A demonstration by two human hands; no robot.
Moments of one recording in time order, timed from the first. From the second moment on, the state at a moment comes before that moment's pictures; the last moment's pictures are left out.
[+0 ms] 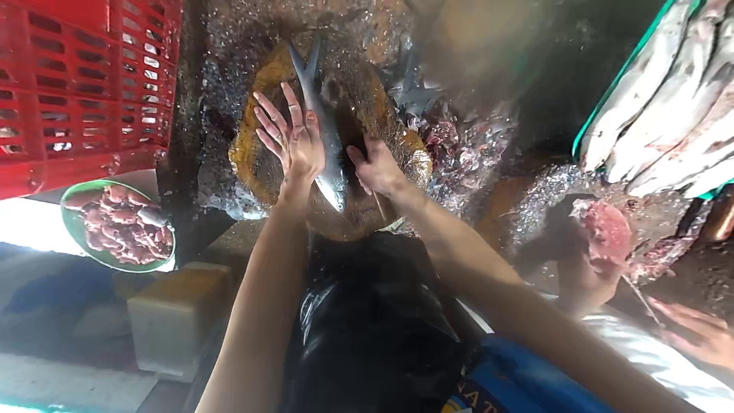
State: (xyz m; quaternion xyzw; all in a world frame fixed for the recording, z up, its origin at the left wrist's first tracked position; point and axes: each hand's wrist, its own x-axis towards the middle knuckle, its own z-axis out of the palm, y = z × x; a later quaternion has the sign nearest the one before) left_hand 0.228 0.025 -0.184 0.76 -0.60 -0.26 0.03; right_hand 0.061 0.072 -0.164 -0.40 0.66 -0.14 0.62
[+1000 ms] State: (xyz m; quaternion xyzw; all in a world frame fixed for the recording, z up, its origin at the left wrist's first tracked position) left_hand 0.222 0.024 -0.197 0.78 -0.59 -0.19 0.08; right_hand -0.034 0.059 -0.119 -0.78 0.38 0.30 0.38
